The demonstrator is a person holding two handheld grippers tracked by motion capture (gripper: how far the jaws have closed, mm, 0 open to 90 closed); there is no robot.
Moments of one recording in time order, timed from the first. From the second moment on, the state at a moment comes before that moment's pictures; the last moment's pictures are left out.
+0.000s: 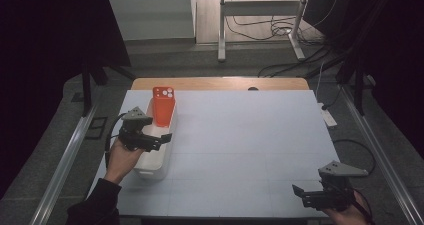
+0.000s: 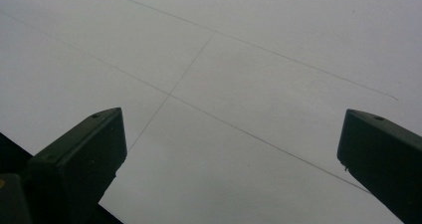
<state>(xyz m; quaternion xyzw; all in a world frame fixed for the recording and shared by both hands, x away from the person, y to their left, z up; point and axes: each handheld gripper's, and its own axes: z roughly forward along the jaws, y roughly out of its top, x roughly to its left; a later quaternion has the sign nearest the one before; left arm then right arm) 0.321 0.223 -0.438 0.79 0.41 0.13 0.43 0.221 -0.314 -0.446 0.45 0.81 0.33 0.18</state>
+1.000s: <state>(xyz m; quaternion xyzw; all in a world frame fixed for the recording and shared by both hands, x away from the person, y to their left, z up) 0.278 0.232 -0.440 0.79 0.40 0.12 0.45 0.221 -0.314 -0.446 0.45 0.81 0.34 0.18</state>
